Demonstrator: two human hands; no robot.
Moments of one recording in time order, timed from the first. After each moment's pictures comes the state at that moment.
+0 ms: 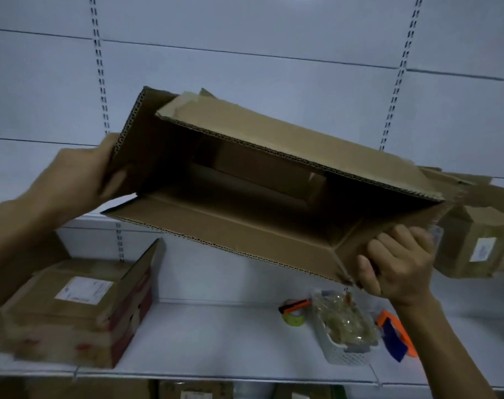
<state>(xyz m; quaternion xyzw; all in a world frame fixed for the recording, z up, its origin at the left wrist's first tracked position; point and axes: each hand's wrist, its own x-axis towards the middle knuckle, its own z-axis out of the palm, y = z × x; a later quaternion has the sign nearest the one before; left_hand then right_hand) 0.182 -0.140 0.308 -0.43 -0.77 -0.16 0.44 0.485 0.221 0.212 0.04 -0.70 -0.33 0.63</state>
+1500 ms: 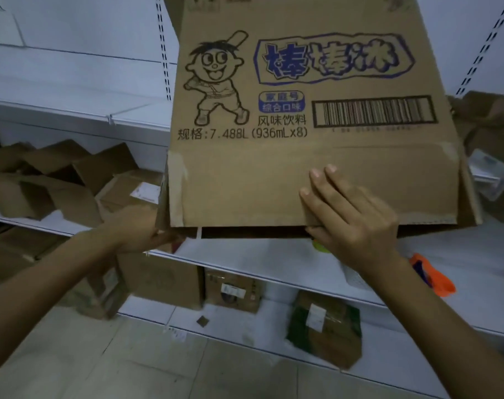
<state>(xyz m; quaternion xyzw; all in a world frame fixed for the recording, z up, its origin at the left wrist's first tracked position) 0.285 -0.197 0.146 -0.37 -0.93 -0.02 0.03 0.477 0.093 0.180 0.14 -0.78 -0.23 0.57</state>
